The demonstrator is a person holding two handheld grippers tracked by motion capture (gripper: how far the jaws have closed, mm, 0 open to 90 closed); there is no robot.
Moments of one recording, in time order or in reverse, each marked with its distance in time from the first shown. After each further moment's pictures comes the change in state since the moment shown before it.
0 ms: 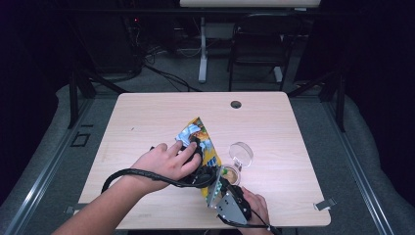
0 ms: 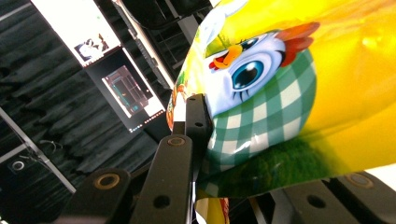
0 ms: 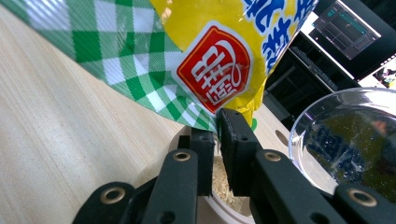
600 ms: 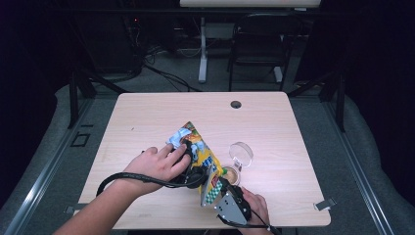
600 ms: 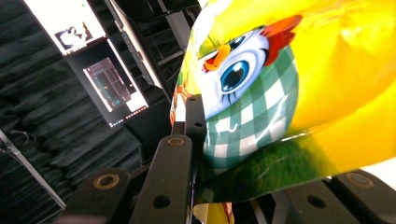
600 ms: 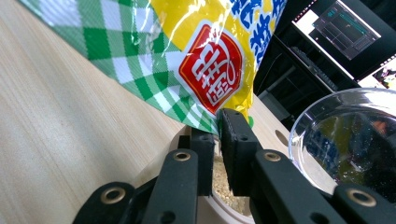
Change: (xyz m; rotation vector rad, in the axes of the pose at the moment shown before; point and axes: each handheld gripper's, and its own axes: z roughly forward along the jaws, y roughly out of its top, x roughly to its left) left arm -0.019 -0.012 0.008 -0.001 -0.048 -0.080; right arm 0.002 0.000 0.001 -0.019 0.004 0.019
